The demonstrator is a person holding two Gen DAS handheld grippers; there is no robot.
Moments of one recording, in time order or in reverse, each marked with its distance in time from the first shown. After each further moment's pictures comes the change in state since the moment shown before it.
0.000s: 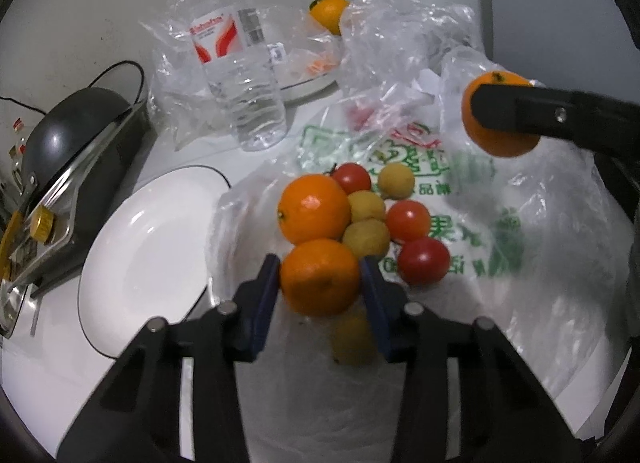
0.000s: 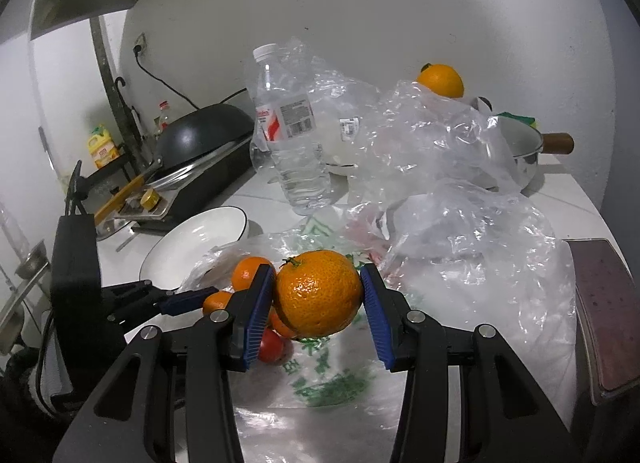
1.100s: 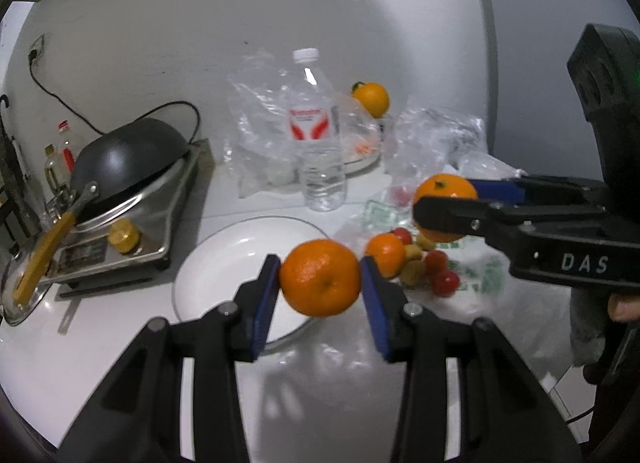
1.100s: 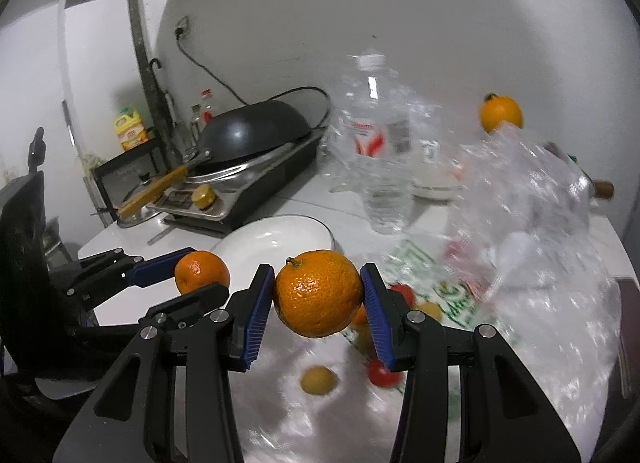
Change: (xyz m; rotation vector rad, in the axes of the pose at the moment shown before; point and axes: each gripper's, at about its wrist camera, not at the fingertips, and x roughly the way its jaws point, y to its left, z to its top) left arm -0.101 0.076 -0.019 -0.098 -0.241 0.002; right arm 0.010 0.103 0.018 -0.116 -0.007 0.054
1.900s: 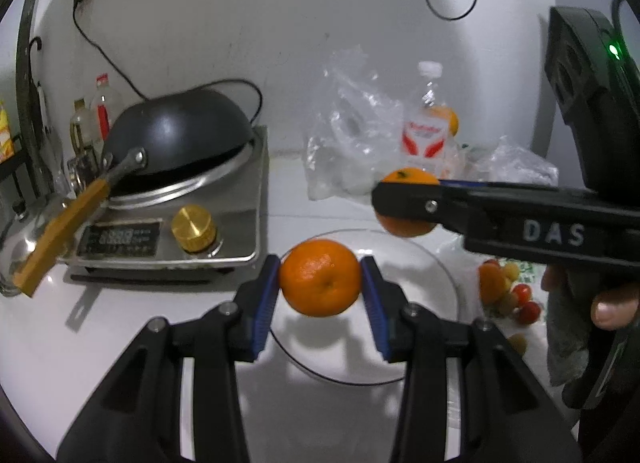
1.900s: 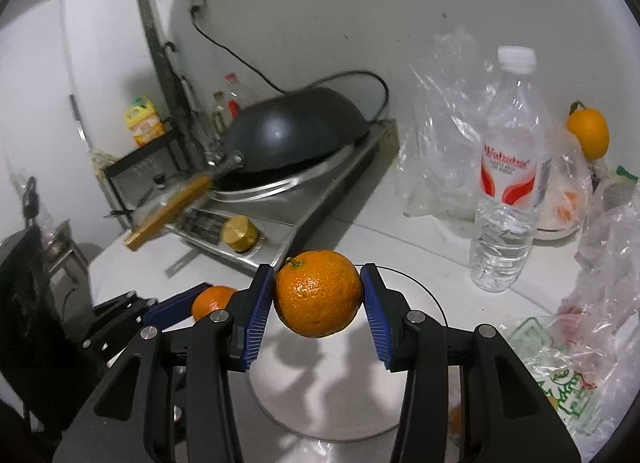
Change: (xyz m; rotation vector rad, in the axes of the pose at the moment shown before) left arm 0.035 0.114 0.001 -0.179 0.001 0.027; right arm 0.121 0.069 0.065 0.004 0.089 0.059
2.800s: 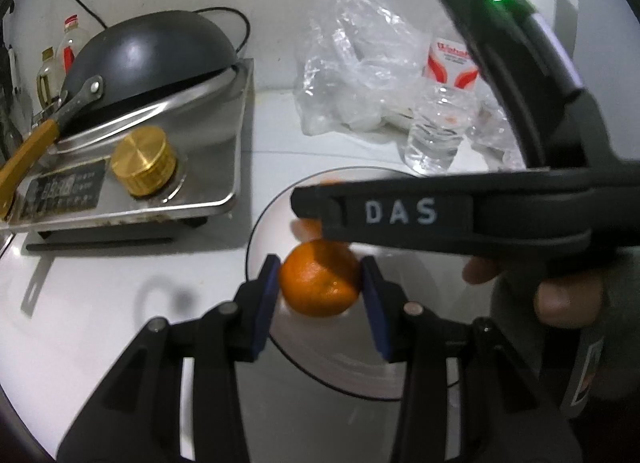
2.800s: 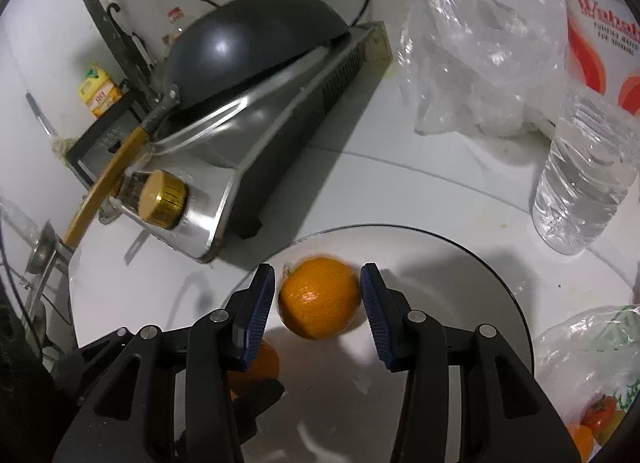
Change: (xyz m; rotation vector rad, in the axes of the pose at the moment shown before) left arm 0.068 0.012 -0.024 -0.013 0.186 -0.052; right arm 0.108 -0.019 -0.013 0.129 0.238 0.025
